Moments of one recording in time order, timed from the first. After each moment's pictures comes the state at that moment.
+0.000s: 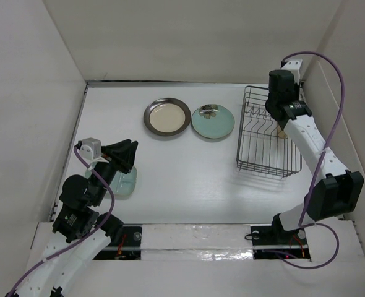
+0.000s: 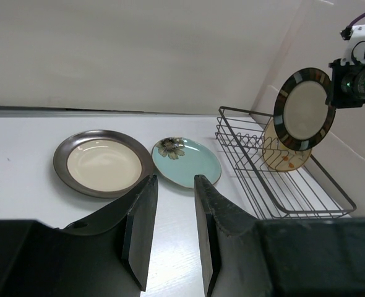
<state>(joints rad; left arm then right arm) -0.55 0.31 0.64 -0.13 -0.12 -0.30 0.20 1.47 1.46 -0.44 0.89 -0.05</state>
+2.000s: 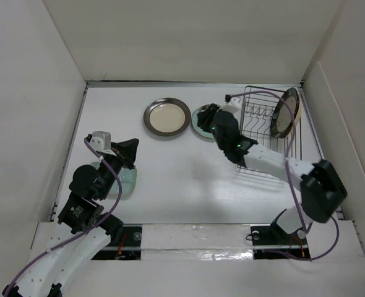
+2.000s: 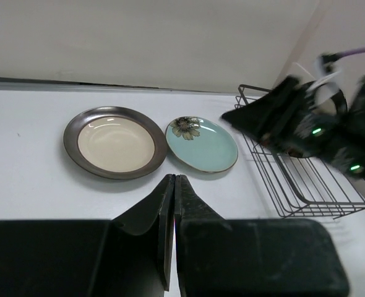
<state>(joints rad) -0.55 0.41 0.64 -0.15 -0.16 -0.30 0.71 1.48 1.04 0.26 0.52 0.67</state>
